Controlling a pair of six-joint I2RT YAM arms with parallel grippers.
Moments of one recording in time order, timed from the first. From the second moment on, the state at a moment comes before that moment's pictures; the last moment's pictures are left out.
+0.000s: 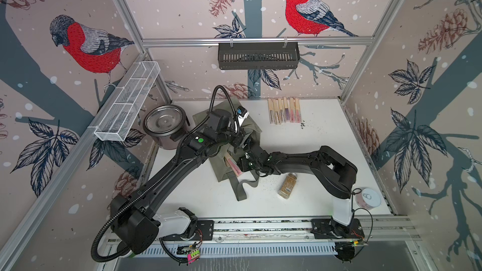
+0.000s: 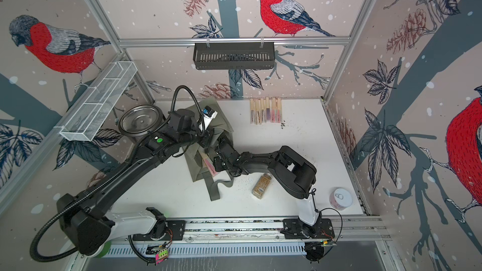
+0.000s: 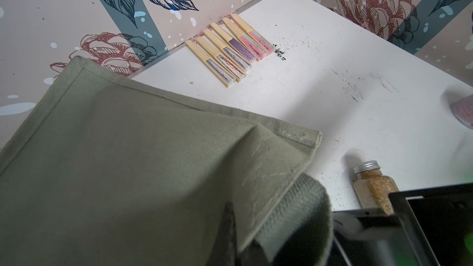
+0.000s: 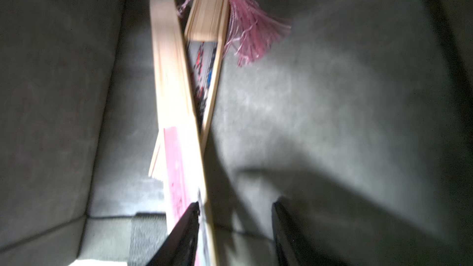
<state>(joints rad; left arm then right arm) -0.58 1.27 1.19 -0.52 0.13 0.11 0.97 1.96 1.11 0.04 -0.06 0.60</state>
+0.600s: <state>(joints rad) -0.58 1.27 1.19 -0.53 0.13 0.11 0.96 2.06 1.11 0.26 -0.37 0.61</state>
